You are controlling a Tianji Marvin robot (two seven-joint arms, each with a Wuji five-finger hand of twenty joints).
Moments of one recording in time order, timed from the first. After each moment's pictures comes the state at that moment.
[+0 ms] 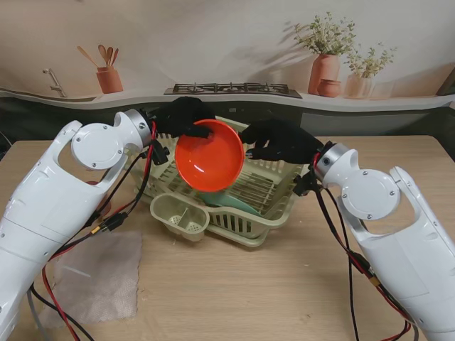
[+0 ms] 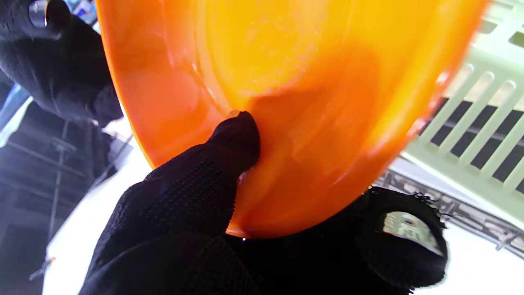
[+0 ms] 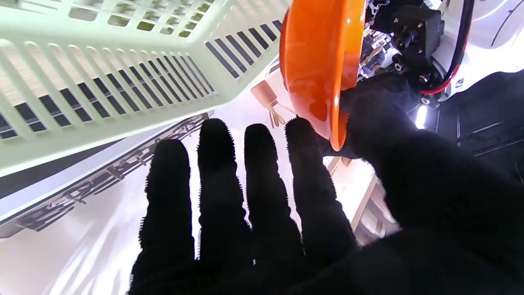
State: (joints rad) left arm 0.96 -1.08 -1.05 -1.52 0.13 -0.06 -0.46; right arm -1.36 -1.07 1.29 -1.87 -0.26 0.00 0.37; left_hand 1.04 -0.58 0.68 -0.17 0.85 0.30 0.82 0.54 1.03 0.43 0.87 0.55 1.19 0.37 1.32 1.02 1.05 0.45 1.77 0.51; right_hand 0.55 -0.61 0.95 -0.17 0.68 0.12 0.57 0.32 0.69 0.20 0.56 0.37 0.63 0.20 0.58 0.43 0.28 0.28 1.07 0.62
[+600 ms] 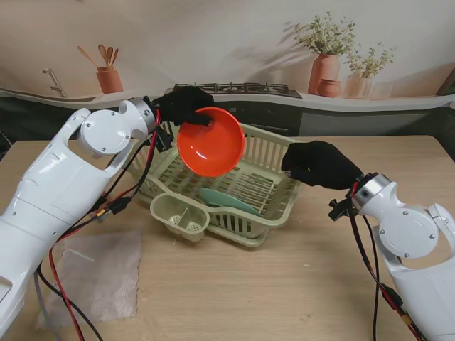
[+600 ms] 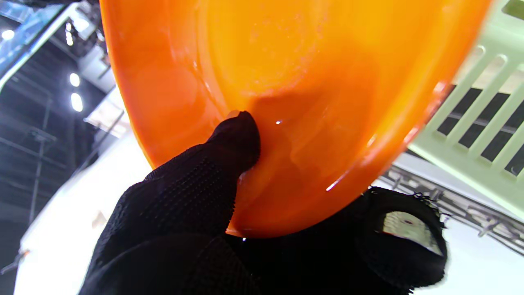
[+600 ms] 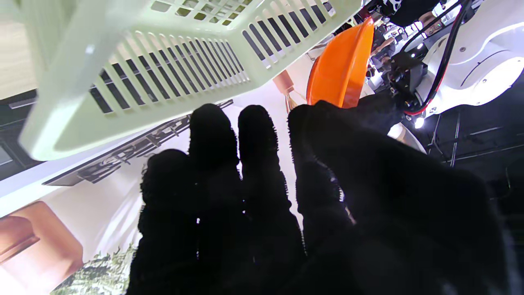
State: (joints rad) left arm 0.85 -1.11 -0.98 -1.38 0.12 -0.05 -0.41; right arm -1.61 -1.06 1.52 -1.88 -0.33 -0.27 0.32; left_hand 1.04 -0.58 0.68 -0.17 0.85 0.30 0.82 0.55 1.03 0.43 0.88 0.55 1.19 0.37 1.32 1.02 1.05 0.45 1.77 0.51; right_hand 0.78 -0.58 0.94 -0.20 0.70 0.08 1.10 0.25 0.84 0.22 0.92 0.53 0.79 0.22 1.10 0.63 0.51 0.24 1.50 0.84
